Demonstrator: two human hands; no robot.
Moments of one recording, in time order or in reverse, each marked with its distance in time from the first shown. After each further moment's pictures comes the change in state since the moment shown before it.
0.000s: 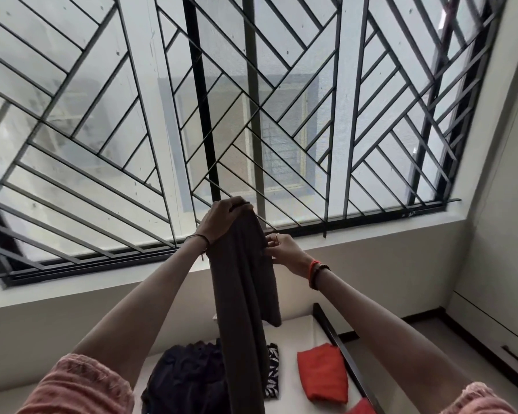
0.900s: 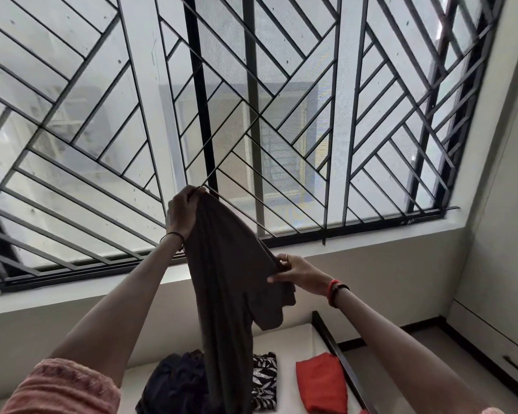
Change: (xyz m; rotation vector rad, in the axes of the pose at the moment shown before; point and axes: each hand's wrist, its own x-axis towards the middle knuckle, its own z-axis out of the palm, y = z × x) left_hand 0.008 -0.029 -0.050 -0.004 0.458 -0.244; right_hand -0.019 0.029 -0.039 -0.113 -0.215 -0.015
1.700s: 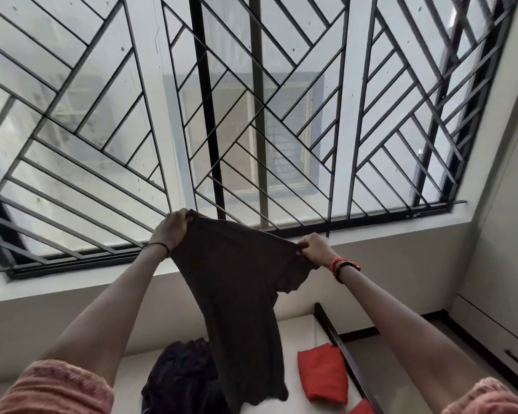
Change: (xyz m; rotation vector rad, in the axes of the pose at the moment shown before) left_hand -0.018 -0.055 -0.023 0.460 -0.339 -0.067; right_hand 0.016 -0.007 -0.039 -0.603 0.353 0.104
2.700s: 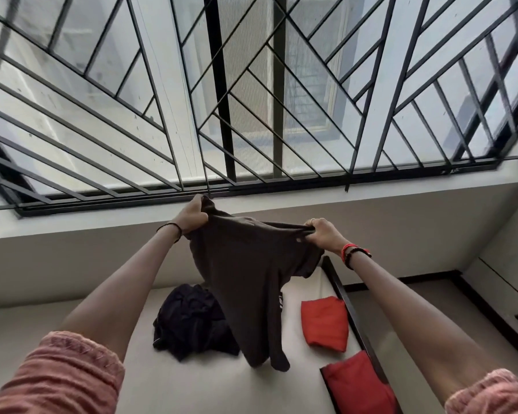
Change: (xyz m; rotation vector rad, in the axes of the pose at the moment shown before) left_hand -0.009 -0.017 0.092 -0.175 -0.345 -0.266; right_hand 0.026 0.059 0.062 0.053 -0.178 0.090
